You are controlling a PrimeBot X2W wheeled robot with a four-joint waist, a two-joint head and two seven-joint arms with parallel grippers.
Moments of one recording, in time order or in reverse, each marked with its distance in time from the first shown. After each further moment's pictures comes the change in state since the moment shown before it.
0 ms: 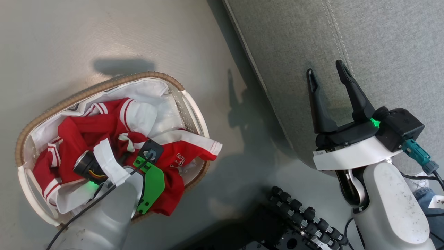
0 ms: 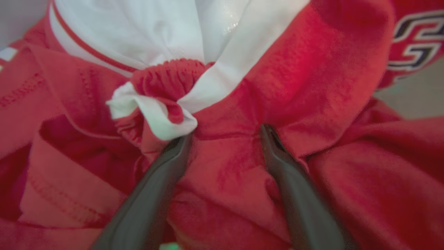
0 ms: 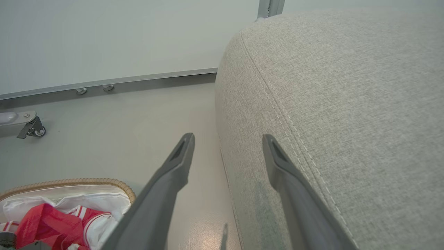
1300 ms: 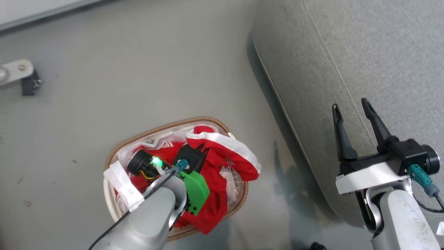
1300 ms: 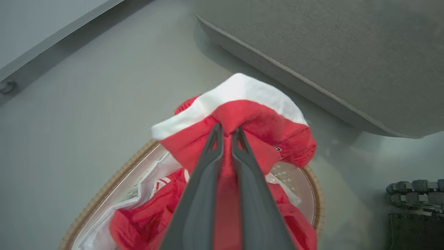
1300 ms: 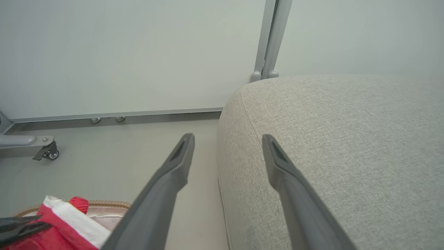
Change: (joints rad) left arm 0.120 -0.041 -0.125 -0.330 -0.278 -0.046 -0.258; right arm 0.137 0.002 -0.145 0.070 -0.155 0.000 0.000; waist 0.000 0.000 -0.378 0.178
